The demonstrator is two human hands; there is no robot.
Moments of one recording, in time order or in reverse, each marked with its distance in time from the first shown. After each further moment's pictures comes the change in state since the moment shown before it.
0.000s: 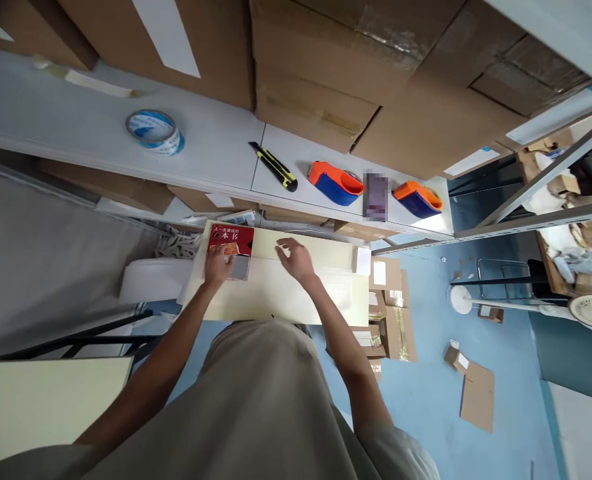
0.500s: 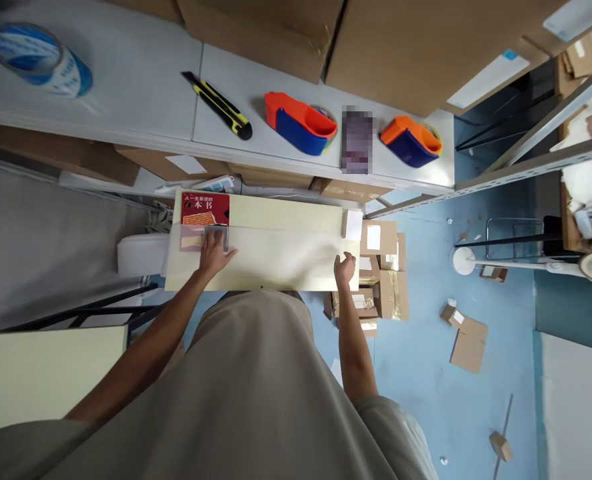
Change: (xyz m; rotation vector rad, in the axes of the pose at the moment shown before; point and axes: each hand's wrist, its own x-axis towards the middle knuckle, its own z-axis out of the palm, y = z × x) left_hand -0.066 0.017 0.060 0.176 -0.199 0.038; right_hand -0.181 0.234 -0.036 -0.163 0.374 0.916
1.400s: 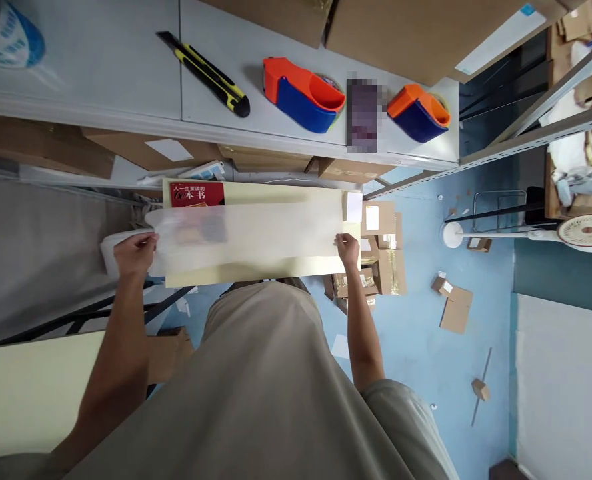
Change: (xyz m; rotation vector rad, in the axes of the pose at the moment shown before) left_hand 0.008 -0.152 -0.093 -0.151 0.239 -0.333; right_hand -0.017 -0.024 -0.026 0.184 -0.090 -0.146
